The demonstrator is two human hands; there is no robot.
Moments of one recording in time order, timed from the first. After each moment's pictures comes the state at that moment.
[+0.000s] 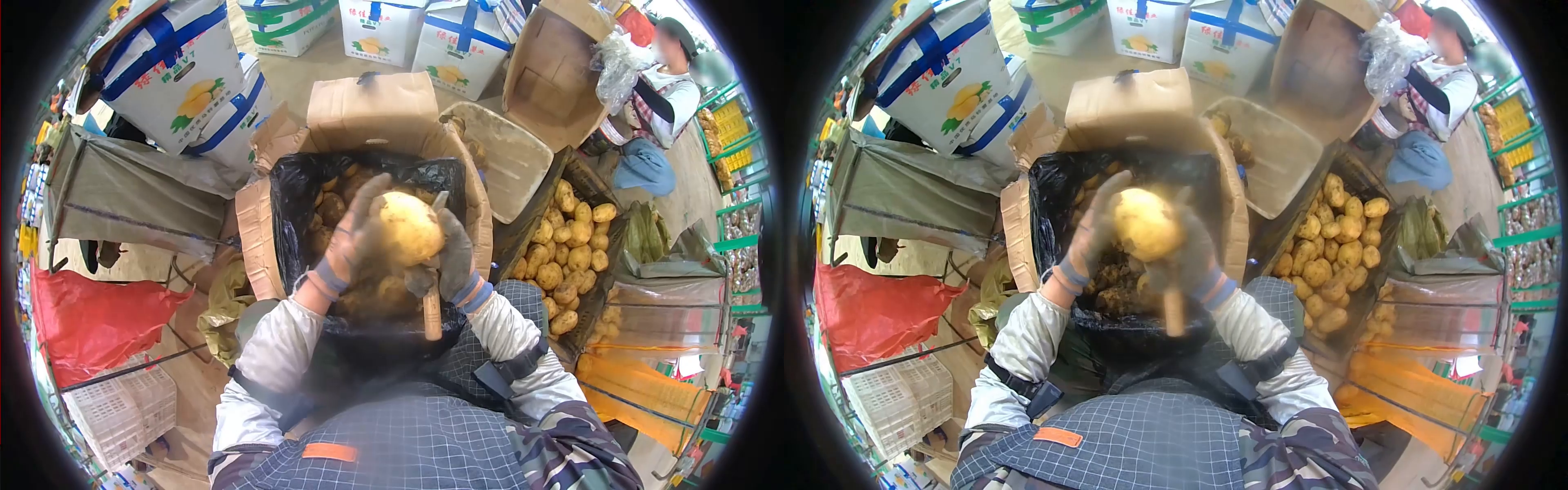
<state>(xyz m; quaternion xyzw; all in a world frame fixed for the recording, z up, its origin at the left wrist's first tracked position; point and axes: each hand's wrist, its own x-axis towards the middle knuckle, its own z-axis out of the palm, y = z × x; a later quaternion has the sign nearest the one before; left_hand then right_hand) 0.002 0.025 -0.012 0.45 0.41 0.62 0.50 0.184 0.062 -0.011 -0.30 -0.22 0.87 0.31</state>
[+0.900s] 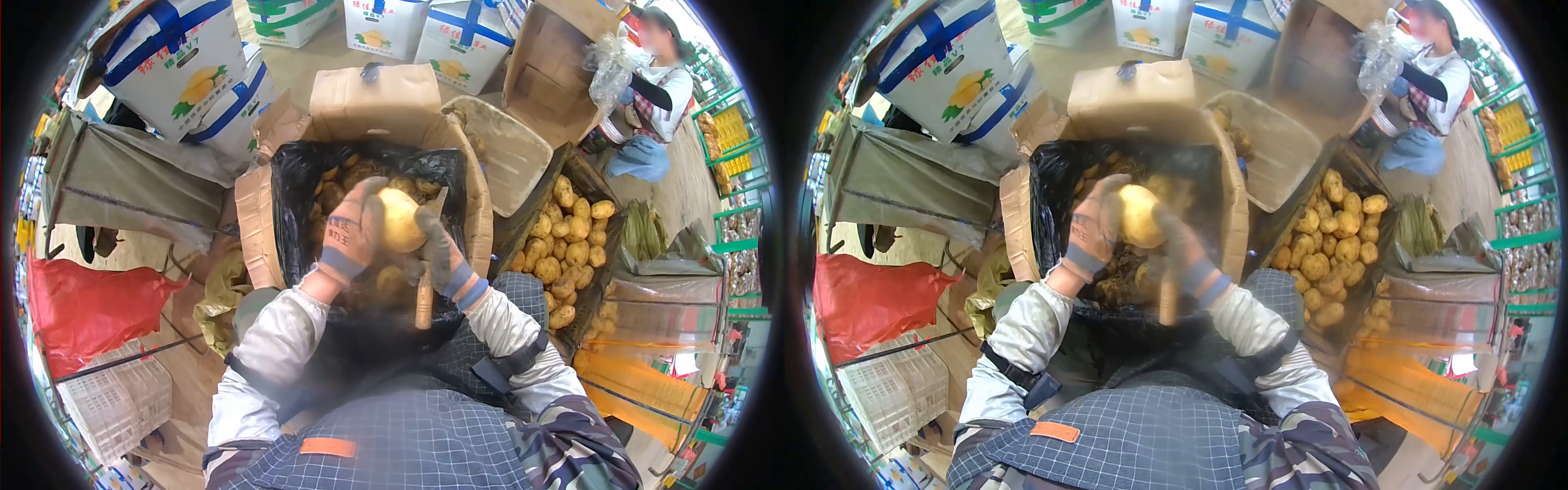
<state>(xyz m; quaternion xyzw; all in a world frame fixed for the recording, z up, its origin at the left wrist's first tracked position) -0.006 0.021 -0.024 0.57 0.59 0.48 0.31 0.180 0.051 -0.033 -0.43 -0.29 0.82 0.24</state>
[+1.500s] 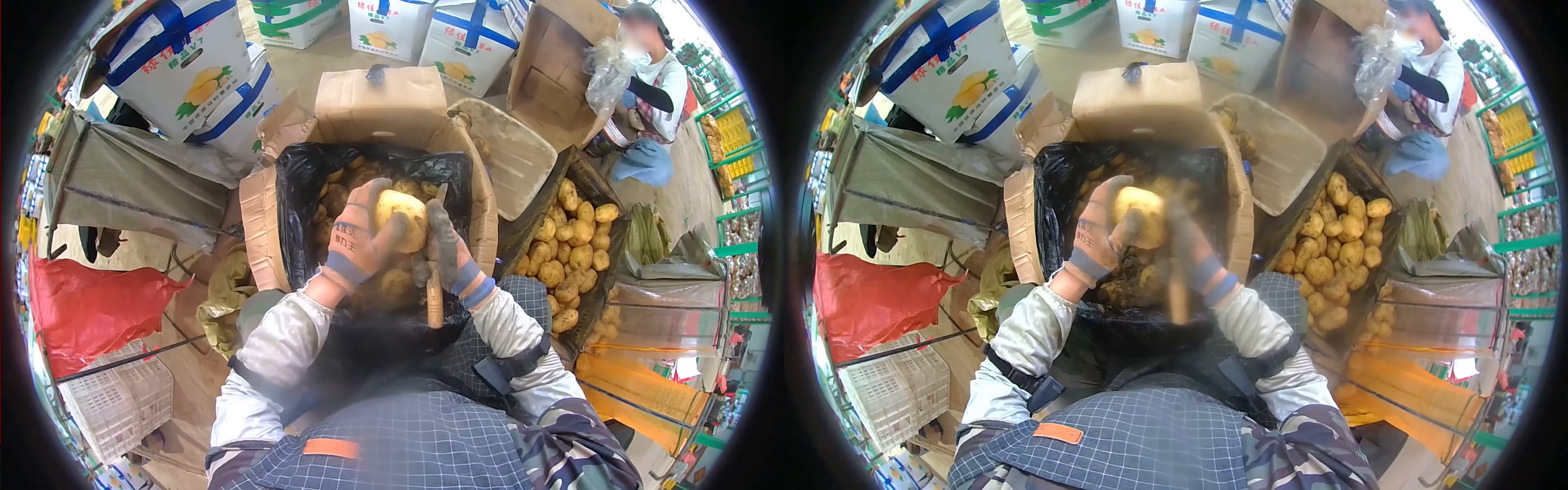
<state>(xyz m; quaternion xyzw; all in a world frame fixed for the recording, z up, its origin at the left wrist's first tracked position) -0.003 0.020 -0.017 0.62 0.58 0.48 0.22 0.175 0.061 -0.017 -0.43 -0.31 0.81 0.24</state>
